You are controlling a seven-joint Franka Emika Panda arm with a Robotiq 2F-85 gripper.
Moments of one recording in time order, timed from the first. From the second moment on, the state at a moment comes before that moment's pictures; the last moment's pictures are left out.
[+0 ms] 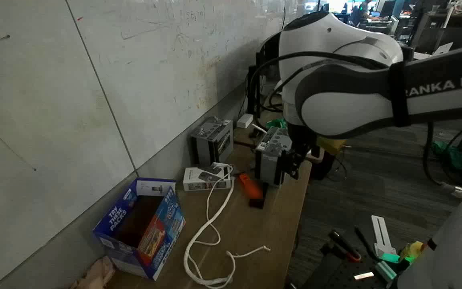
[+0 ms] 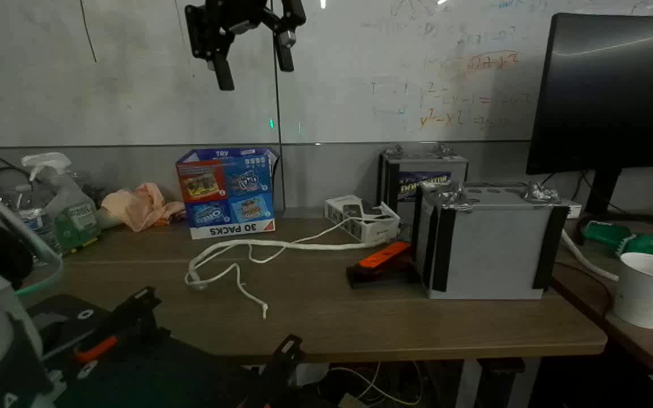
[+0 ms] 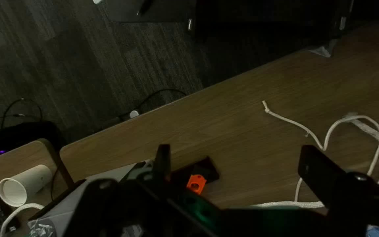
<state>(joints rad) -0.01 -0.69 0.15 -2.66 -0.16 1.93 0.11</state>
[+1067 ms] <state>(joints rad) 0.06 -0.54 0.14 -2.68 -0.07 2.23 0.11</state>
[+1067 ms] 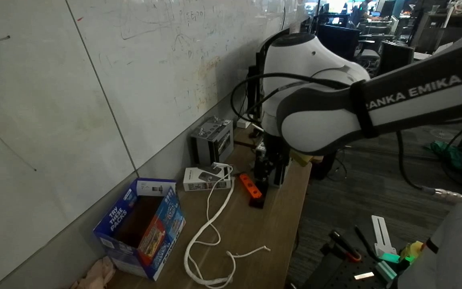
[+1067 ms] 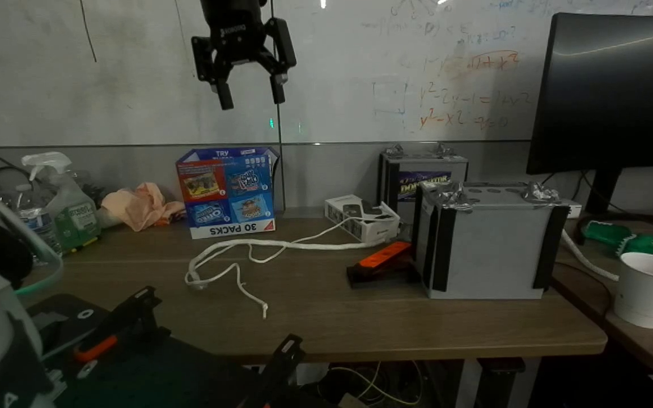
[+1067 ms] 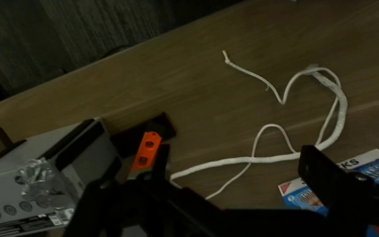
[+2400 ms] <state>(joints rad) 0.13 0.44 0.12 -2.30 0.34 2.68 0.51</state>
